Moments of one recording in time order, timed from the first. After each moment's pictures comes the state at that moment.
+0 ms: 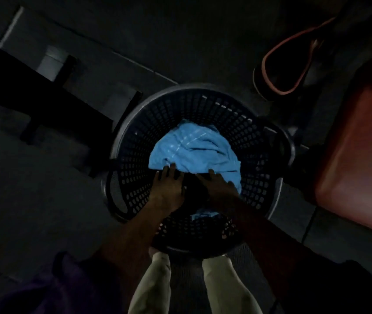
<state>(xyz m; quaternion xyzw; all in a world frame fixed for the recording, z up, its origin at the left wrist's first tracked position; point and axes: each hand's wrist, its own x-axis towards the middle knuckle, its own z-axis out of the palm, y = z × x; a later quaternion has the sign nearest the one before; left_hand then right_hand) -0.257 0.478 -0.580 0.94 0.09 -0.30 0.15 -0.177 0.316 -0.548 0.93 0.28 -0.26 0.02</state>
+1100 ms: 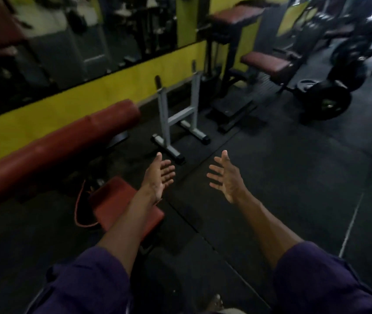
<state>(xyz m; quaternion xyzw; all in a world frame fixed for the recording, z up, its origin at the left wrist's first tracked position) -0.183 -0.010 -0.040 0.63 -0.02 -0.44 0.64 -0.348 -0.153 -0.040 0.50 -0.40 0.16 -0.75</state>
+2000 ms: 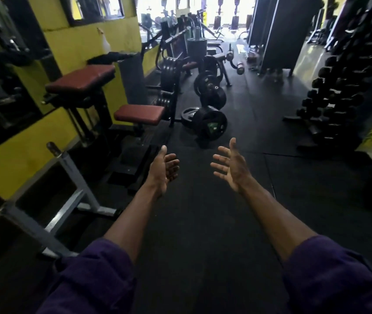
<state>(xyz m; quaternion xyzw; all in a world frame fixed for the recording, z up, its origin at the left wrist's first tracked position) -0.241 -0.611 0.038 0.54 -0.28 -0.59 0.53 -0.461 -0.642 0.042 0.41 -0.47 0.45 -0.64</state>
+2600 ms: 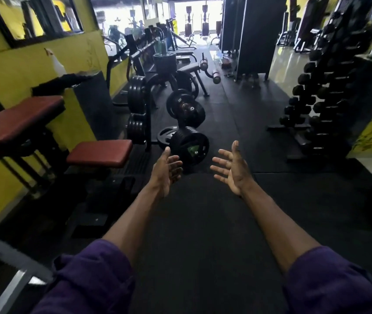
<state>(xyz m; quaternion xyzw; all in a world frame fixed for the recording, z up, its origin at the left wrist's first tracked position) -0.316 -0.999 0.062 0.53 -0.33 -0.61 0.48 -0.527 -0.992 0.059 0.36 -0.49 0.50 -0.62</state>
